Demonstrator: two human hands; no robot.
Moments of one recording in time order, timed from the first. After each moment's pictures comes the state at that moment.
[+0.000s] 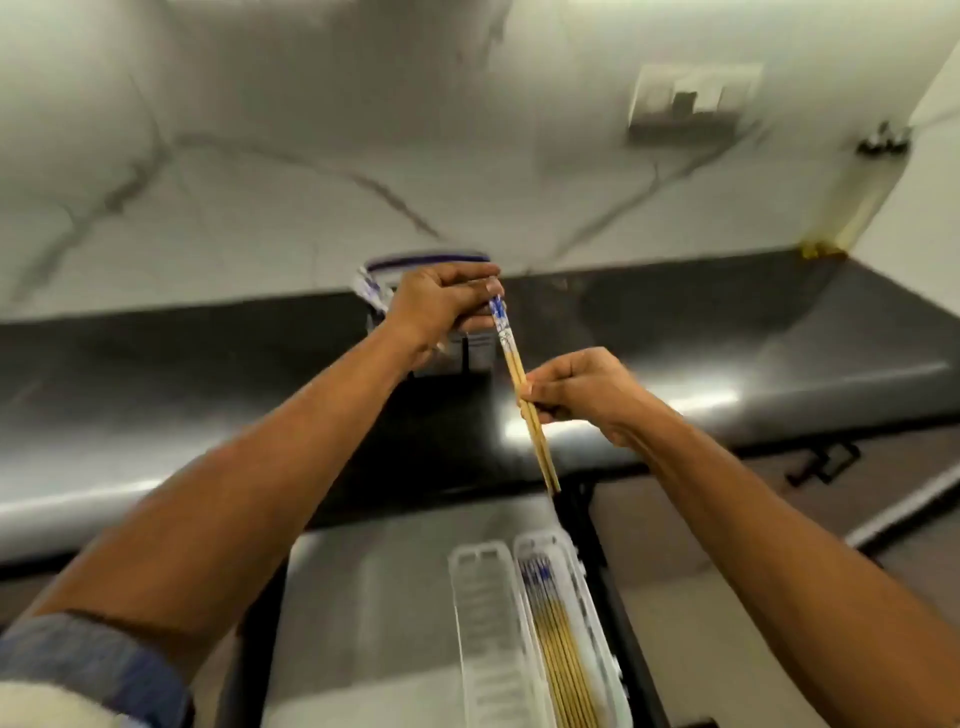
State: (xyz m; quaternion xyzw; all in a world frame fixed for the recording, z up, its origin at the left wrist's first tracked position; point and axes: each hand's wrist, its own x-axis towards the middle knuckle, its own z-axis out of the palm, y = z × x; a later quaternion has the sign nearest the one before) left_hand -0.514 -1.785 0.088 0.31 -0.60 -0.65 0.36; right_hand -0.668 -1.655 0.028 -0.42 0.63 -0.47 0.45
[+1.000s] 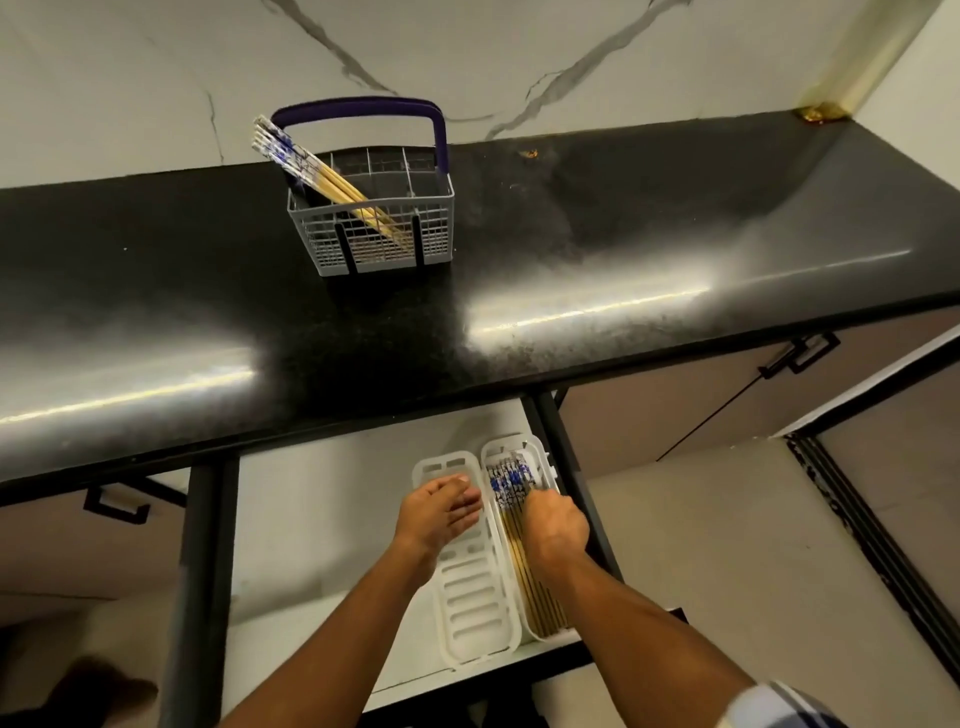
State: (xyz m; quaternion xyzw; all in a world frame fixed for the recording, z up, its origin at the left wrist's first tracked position) left_hand -0.464 -1.630 -0.215 0.55 -0.31 -0.75 0.20; right_hand -0.599 -1.553 -0.227 -0.40 0.87 0.13 0.23
